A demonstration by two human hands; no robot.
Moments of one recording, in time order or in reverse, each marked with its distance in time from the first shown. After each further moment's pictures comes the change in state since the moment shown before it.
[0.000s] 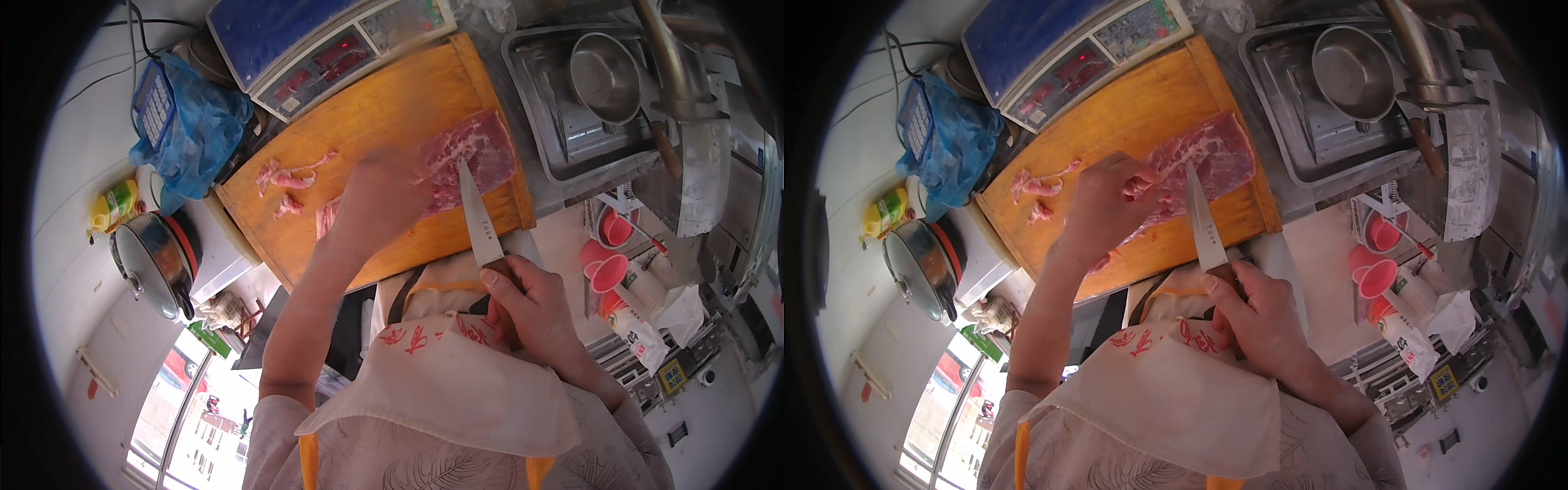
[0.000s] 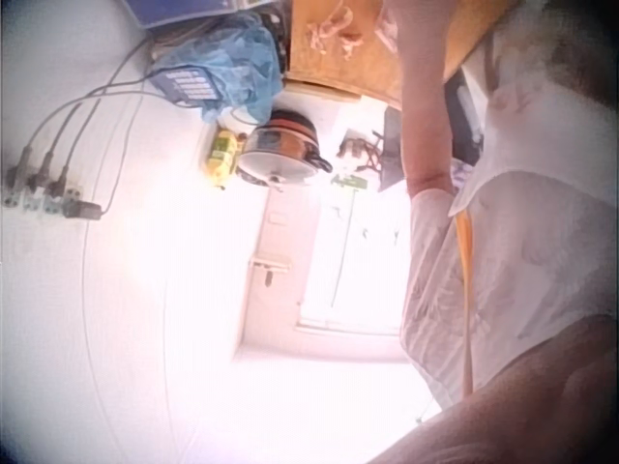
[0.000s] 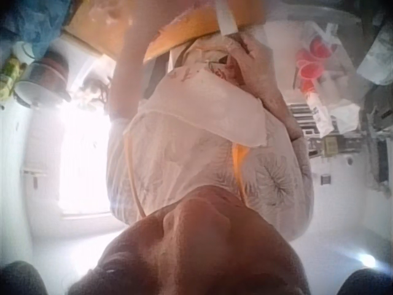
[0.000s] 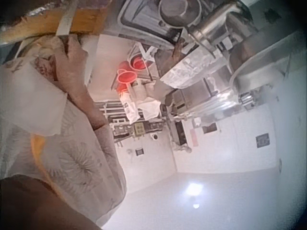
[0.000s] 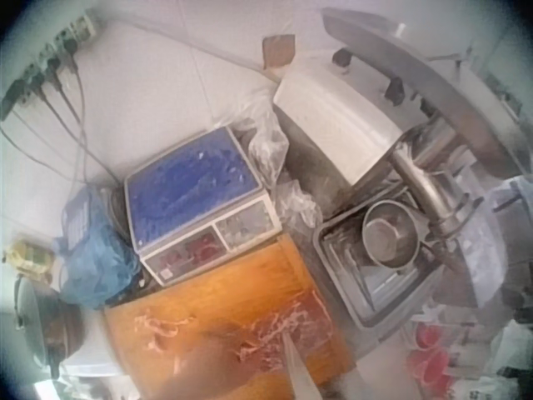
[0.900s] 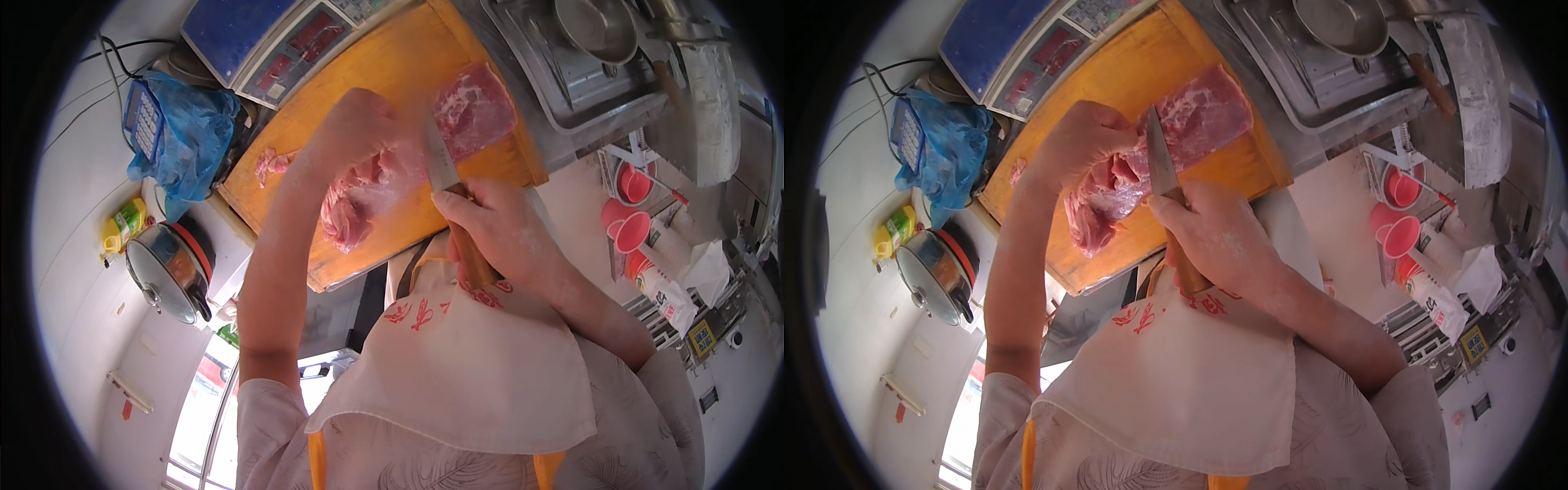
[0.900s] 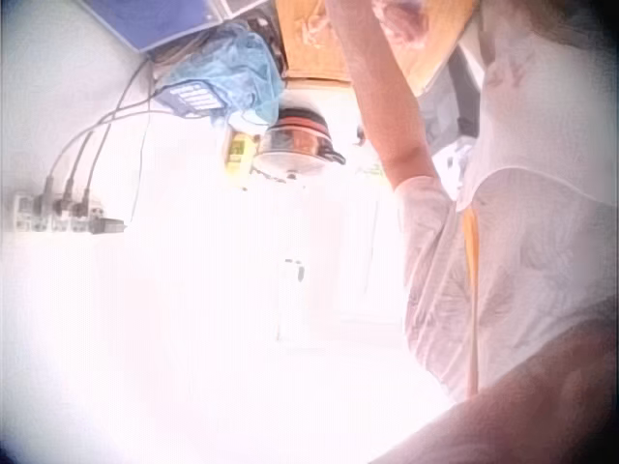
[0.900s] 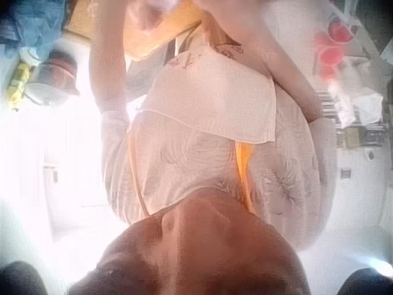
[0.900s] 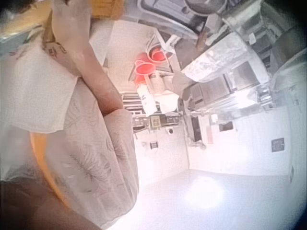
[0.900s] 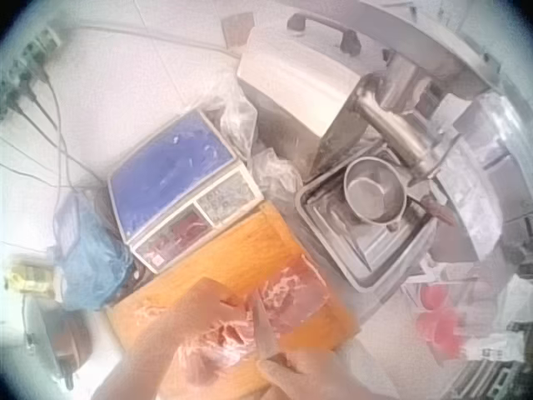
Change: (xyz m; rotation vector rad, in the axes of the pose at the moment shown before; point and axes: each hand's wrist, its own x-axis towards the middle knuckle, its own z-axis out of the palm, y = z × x) left_hand 0.046 -0.007 -0.037 -0.373 -0.464 -0.605; right_hand 0.043 -0.024 0.031 0.139 -0.141 -0.073
